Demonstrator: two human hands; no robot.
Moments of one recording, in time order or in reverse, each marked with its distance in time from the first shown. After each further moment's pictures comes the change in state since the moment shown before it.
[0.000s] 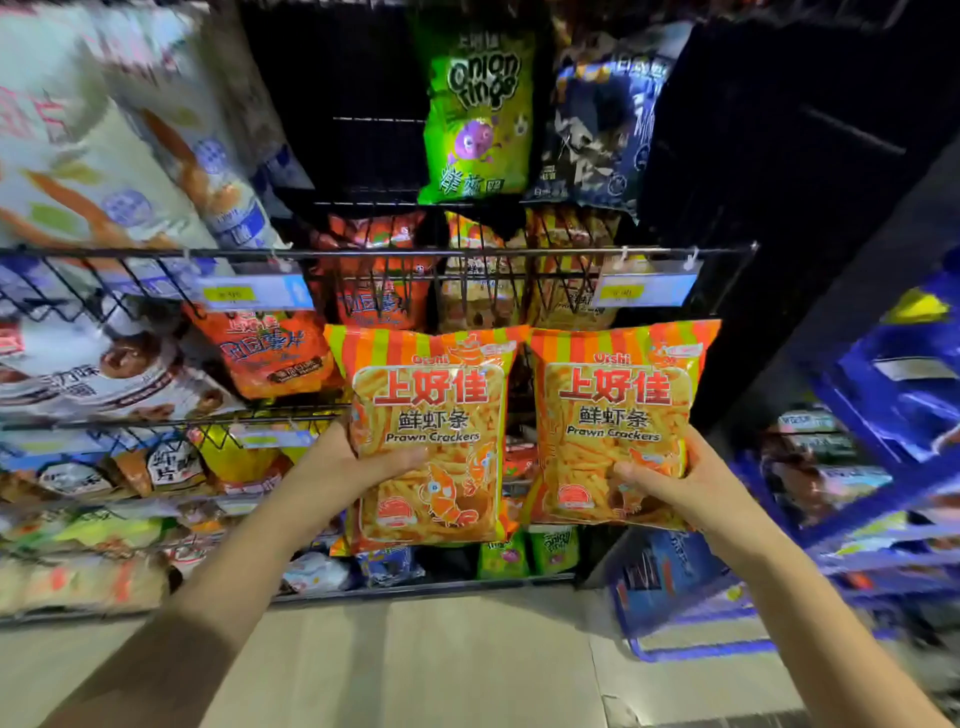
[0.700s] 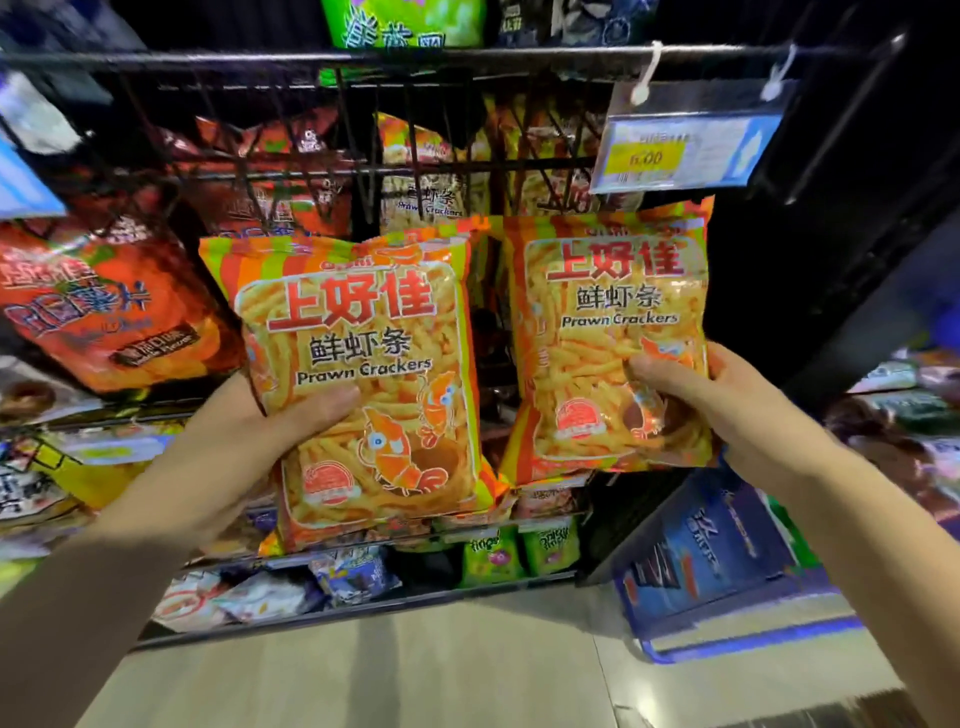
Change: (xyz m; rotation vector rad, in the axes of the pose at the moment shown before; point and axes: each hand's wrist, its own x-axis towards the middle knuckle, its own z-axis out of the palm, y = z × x) left_hand 0.080 -0.030 0.020 -0.081 0.029 0.171; right_hand 0.103 0.029 -0.019 0.100 -0.020 -0.043
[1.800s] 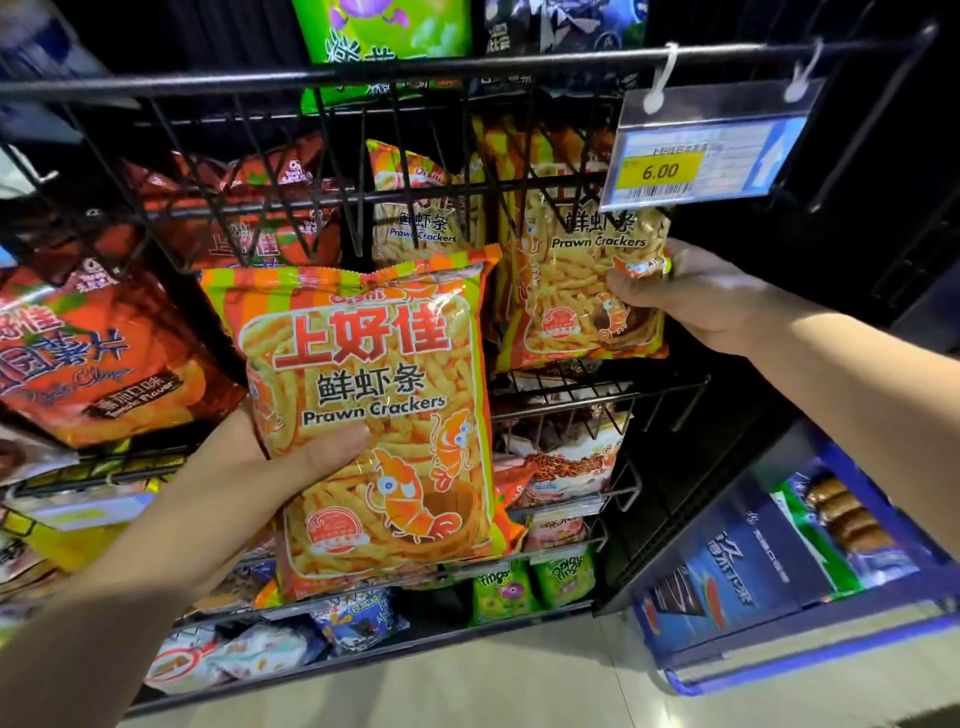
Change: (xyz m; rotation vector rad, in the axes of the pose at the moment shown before) left_hand 0.014 0.000 -0.001 -0.004 -0.077 -0.025; right_hand 0.126 -0.041 -0.023 -0.225 0.004 -0.125
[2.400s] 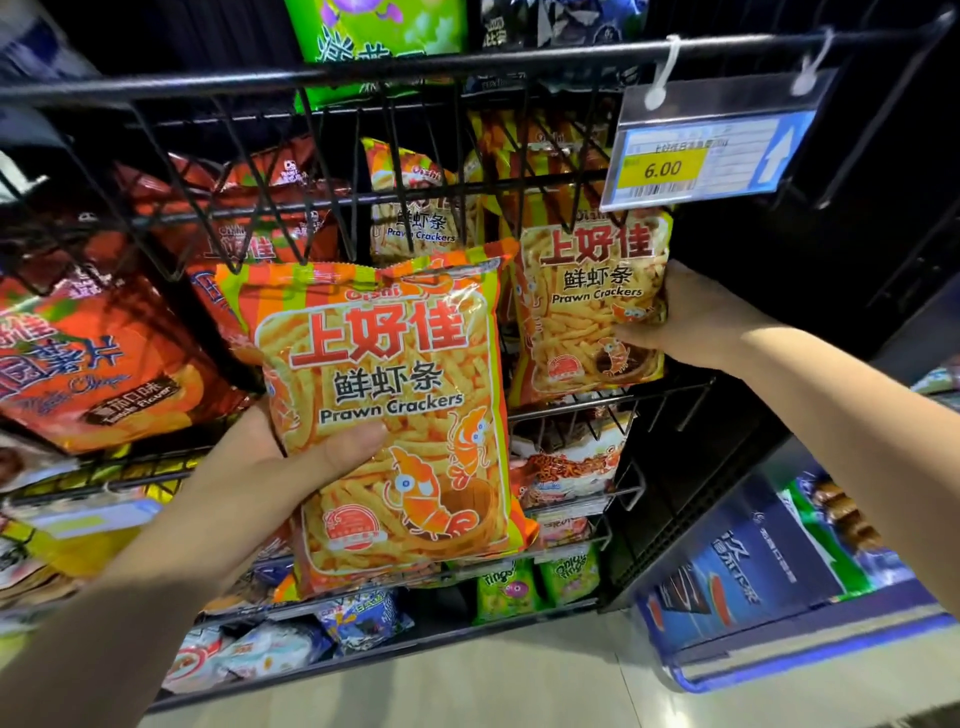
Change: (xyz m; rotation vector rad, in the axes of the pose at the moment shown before) left_hand 0.009 -0.003 0.006 -0.022 -0.022 -0.008; right_hand 0.000 0.016 0.010 -0.787 0.176 0.114
